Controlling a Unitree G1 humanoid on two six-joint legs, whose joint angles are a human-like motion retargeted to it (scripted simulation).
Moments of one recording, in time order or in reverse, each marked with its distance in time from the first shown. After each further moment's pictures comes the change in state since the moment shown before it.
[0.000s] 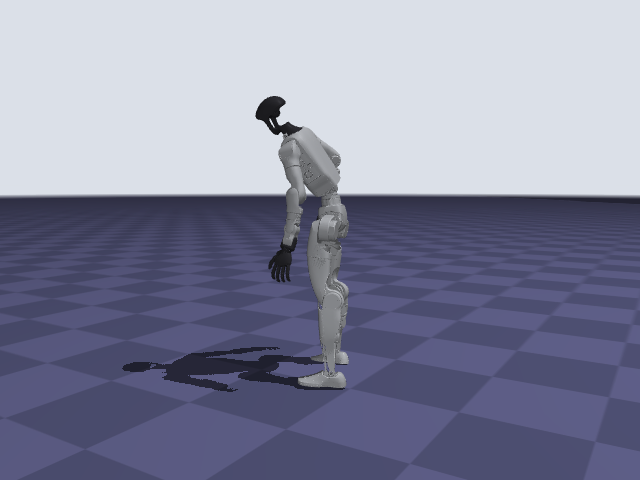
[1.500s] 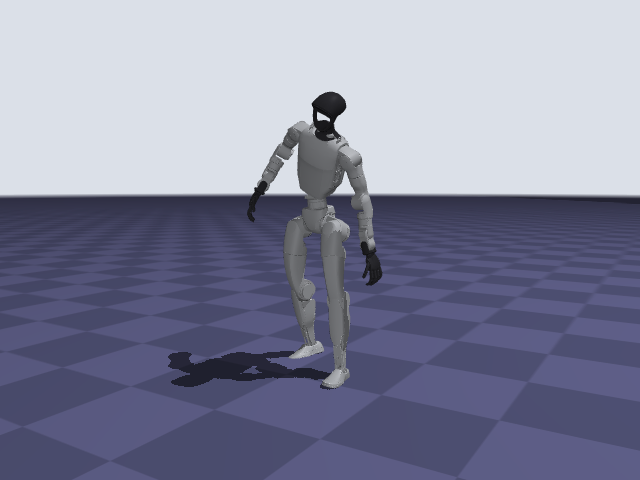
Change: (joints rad) left arm 0.250 0.020 0.184 0.125 0.184 0.050 -0.060; right arm 0.013 -0.082 0.000 -0.101 -0.091 -0.048 0.035; waist 0.112 -0.147 -0.206; left_leg -0.224 0.064 0.131 0.004 0.074 0.041; right_leg 0.062 0.027 0.111 0.181 -0.266 0.000
